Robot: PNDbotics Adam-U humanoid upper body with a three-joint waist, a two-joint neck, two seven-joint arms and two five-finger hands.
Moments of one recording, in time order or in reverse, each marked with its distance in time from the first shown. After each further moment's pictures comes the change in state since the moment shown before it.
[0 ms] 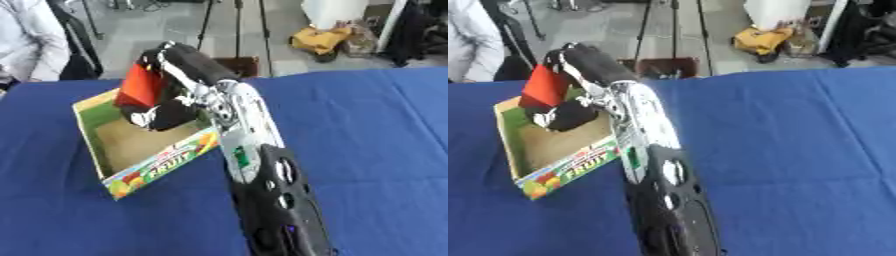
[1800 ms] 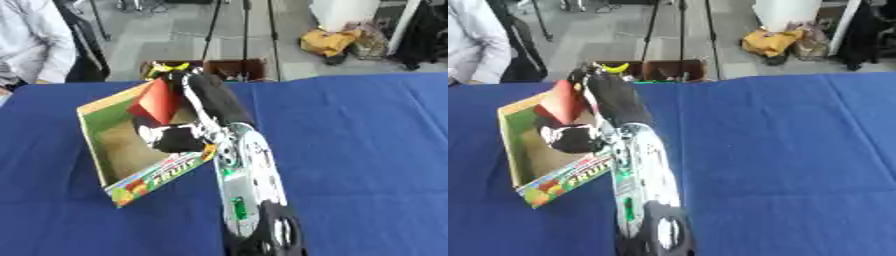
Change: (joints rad) left arm -0.006 -0.021 -0.006 0.000 -0.002 -0.015 -0.020; right arm 0.085 0.090 -0.053 -0.172 0.099 0.080 -0.129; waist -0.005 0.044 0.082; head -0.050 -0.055
